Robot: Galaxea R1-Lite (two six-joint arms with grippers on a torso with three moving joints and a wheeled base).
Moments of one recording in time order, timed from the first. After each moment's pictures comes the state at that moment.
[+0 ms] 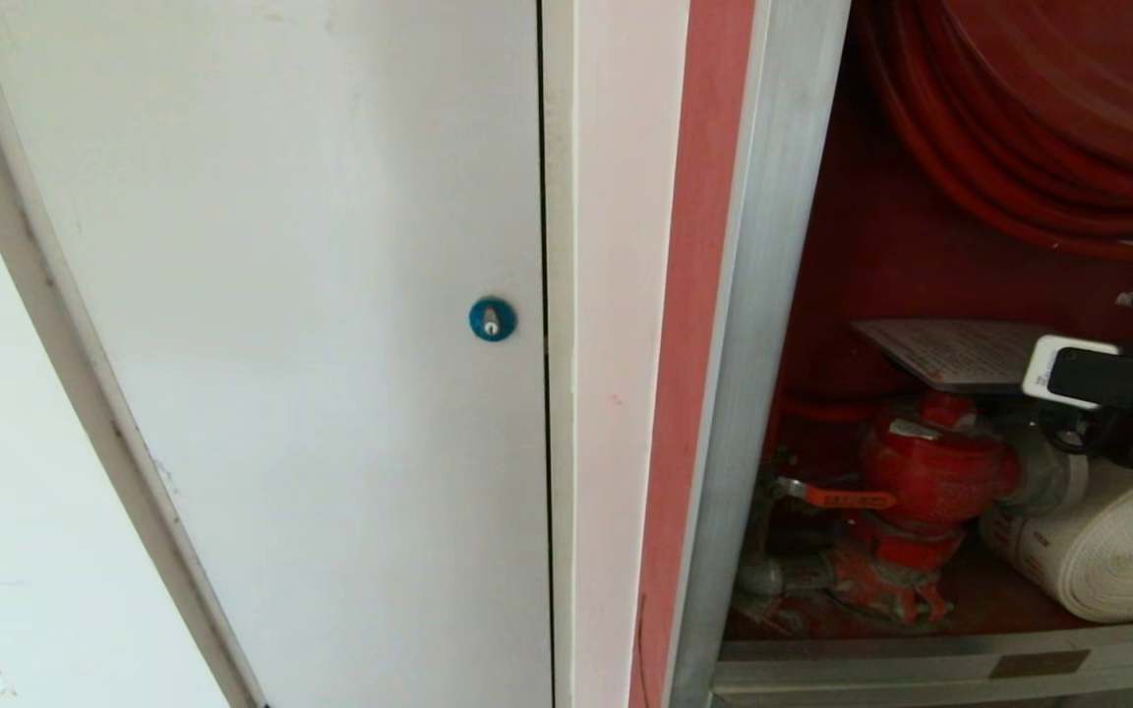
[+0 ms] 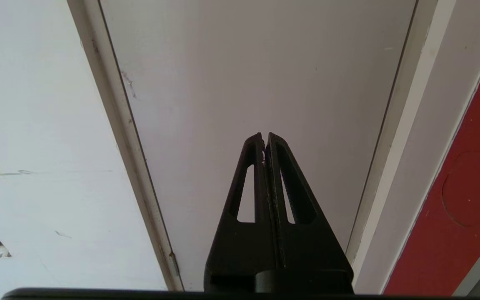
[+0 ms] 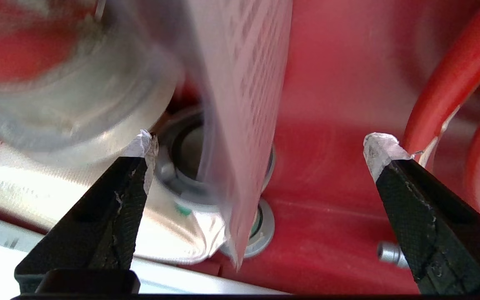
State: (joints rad) left arm -0.01 0.00 0.00 -0.06 -0.02 0.02; right arm -0.09 1.37 -0.84 -0.26 -0.25 -1.45
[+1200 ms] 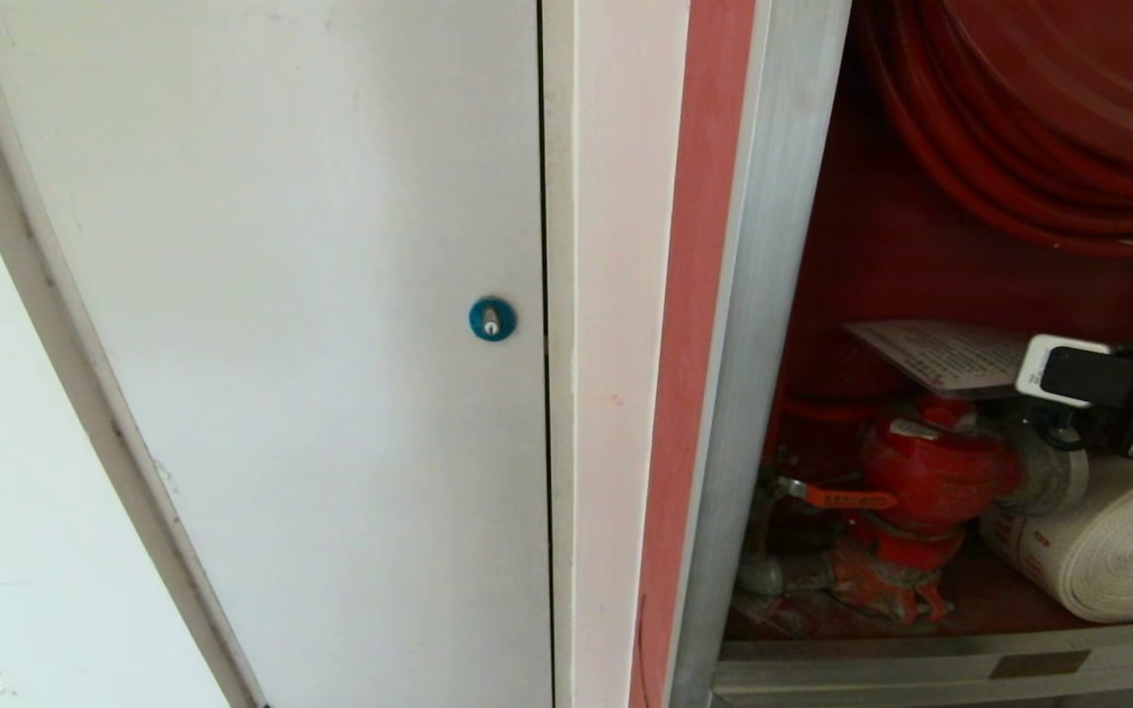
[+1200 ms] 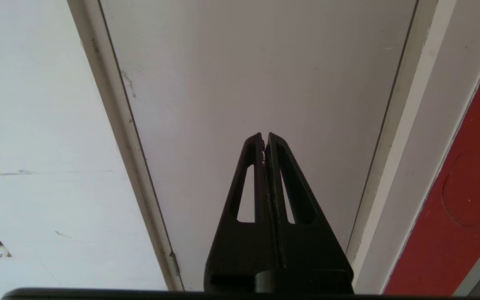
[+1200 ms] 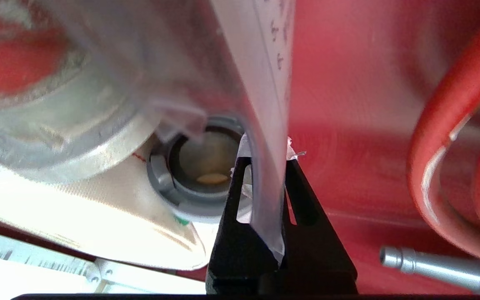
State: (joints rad) left arm -0.01 0.00 0.00 -0.06 -0.02 0.02; right arm -0.10 1.38 -0.83 -0.29 -0.25 -1.46
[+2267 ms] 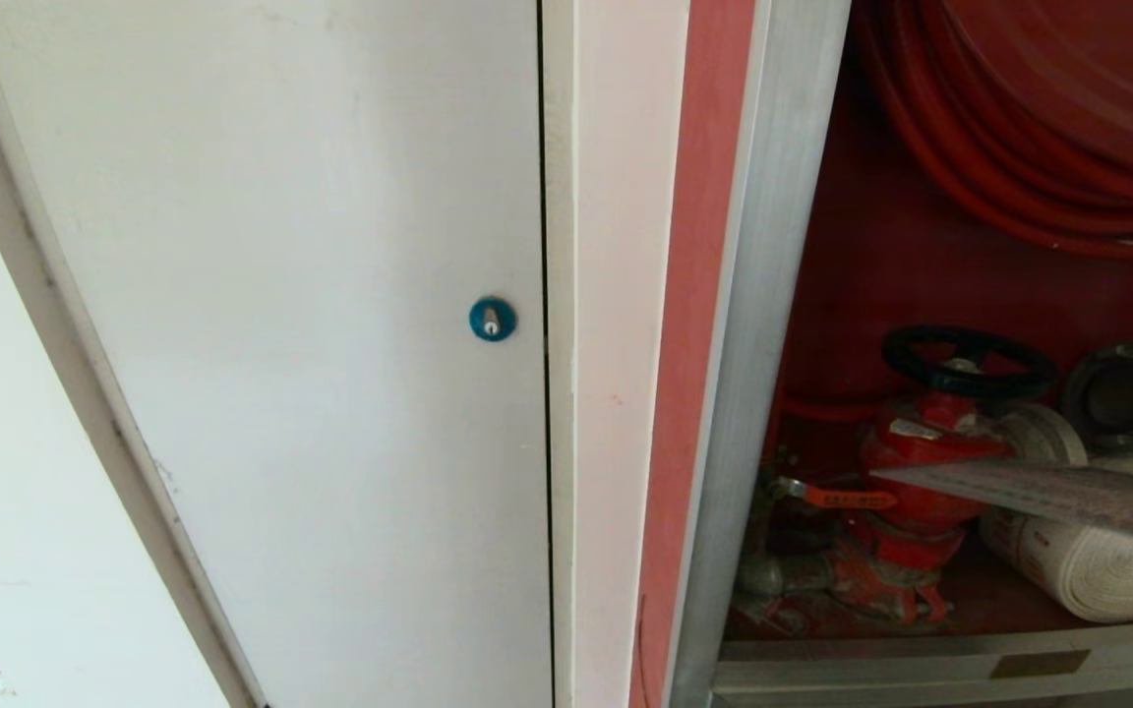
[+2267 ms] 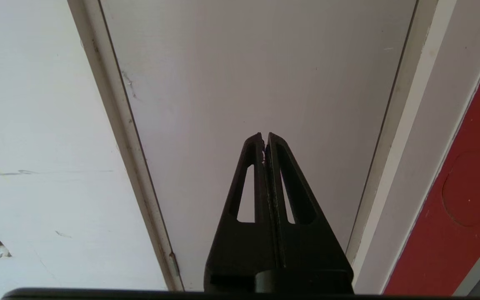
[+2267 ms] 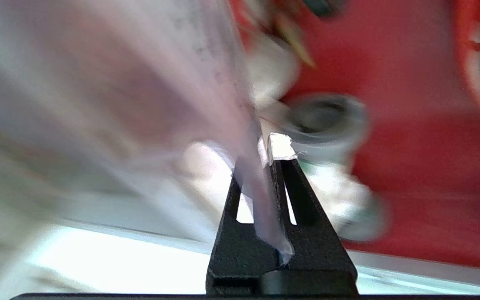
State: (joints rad) left arm -0.01 0.00 0.00 -0.06 -0.02 0.02; right arm -0.10 0.90 -0.90 0.44 0.05 -1.08
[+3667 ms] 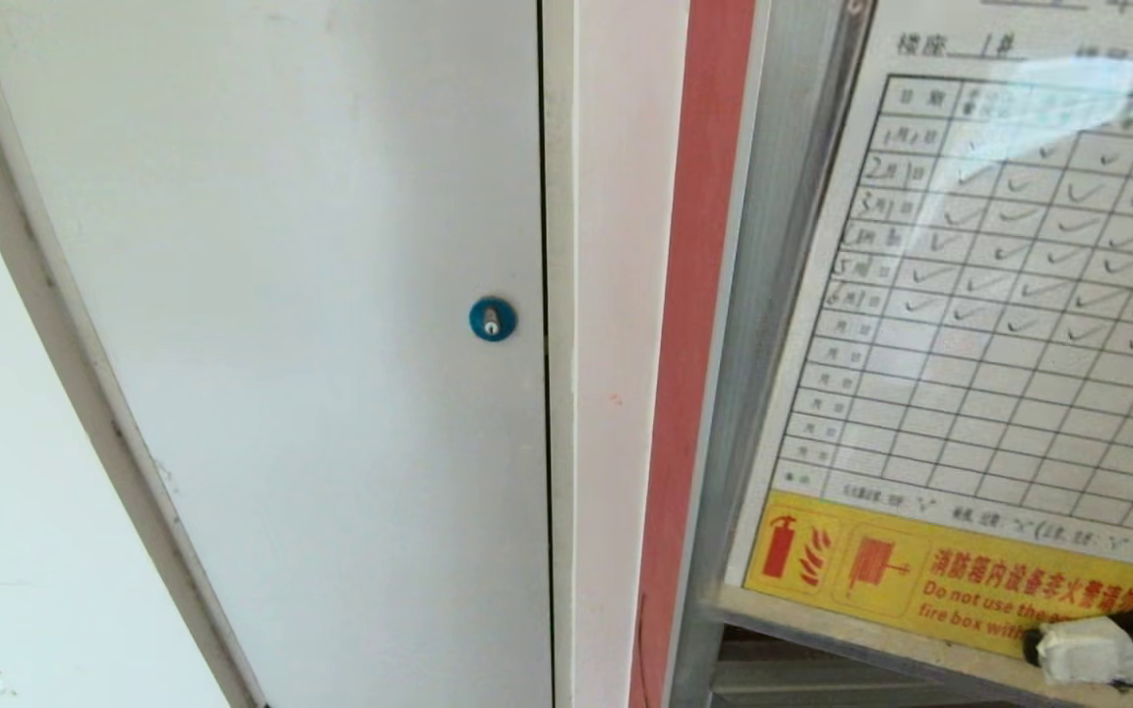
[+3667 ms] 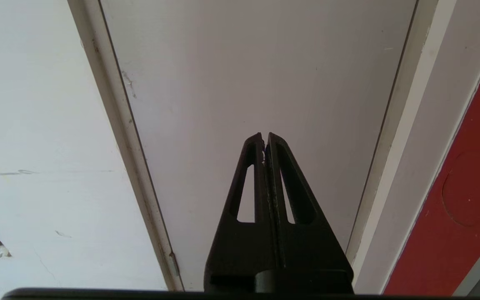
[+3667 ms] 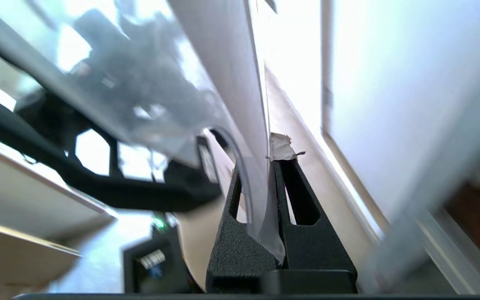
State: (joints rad) left arm -0.01 0.00 0.00 -0.06 -0.02 0.02; right arm 0.52 1.06 -0.95 0.22 0.80 0.09
